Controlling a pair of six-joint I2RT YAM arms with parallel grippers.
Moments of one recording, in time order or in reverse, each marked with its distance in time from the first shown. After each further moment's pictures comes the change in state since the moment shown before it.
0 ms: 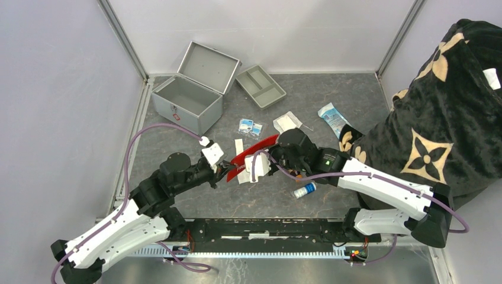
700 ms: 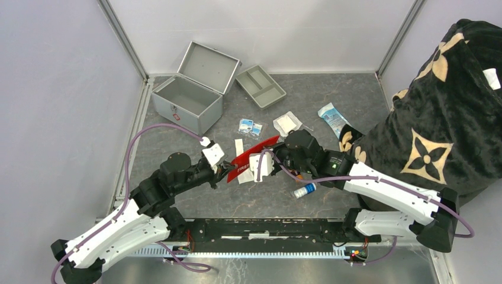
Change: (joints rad) left arm 0.000 0.001 0.000 0.000 0.025 0.007; right arm 0.000 -0.063 -0.039 0.051 -0.003 0.031
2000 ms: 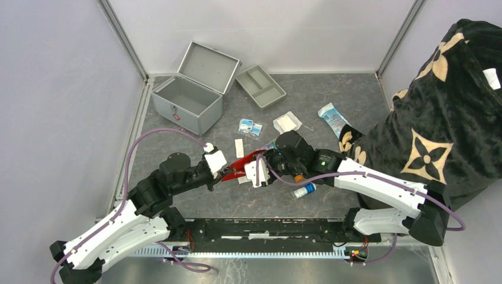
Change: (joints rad) left arm 0.000 -0.009 0.024 -0.083 0.045 0.143; right arm 0.000 0.086 0.001 -0.043 -0.279 0.070
